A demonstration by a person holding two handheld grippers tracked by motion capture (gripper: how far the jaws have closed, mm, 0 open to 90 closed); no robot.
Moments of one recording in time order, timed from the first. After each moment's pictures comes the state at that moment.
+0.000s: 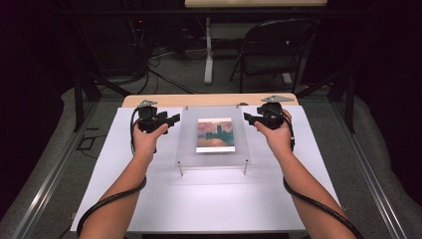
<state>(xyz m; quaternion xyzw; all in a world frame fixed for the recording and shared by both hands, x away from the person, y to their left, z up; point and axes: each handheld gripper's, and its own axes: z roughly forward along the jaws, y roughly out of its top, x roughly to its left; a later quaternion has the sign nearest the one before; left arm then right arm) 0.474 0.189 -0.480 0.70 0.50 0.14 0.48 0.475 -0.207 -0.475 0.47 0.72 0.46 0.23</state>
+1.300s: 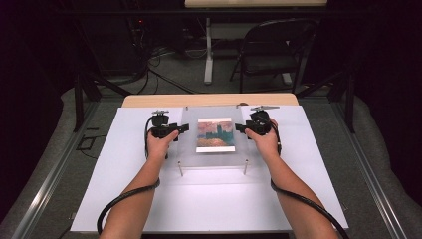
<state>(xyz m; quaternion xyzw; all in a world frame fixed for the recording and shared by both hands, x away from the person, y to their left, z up) 0.498 0.168 -0.545 0.70 0.54 0.08 0.46 0.499 -0.189 -0.537 0.50 0.73 0.43 0.14</state>
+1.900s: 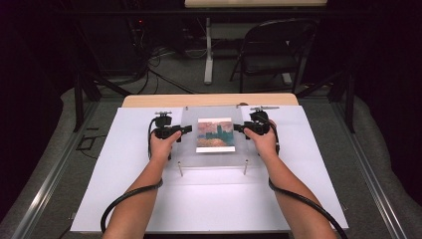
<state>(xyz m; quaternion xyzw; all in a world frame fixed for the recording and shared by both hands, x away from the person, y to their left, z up) 0.502 0.162 -0.555 0.69 0.55 0.05 0.46 0.504 -0.188 -0.543 0.52 0.72 0.45 0.11</state>
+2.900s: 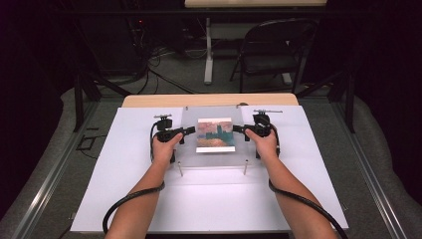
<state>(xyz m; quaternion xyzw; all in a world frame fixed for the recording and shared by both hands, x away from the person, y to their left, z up) 0.499 0.159 -0.567 0.66 0.56 0.01 0.49 0.502 -0.193 -0.556 0.56 0.68 0.48 0.06</state>
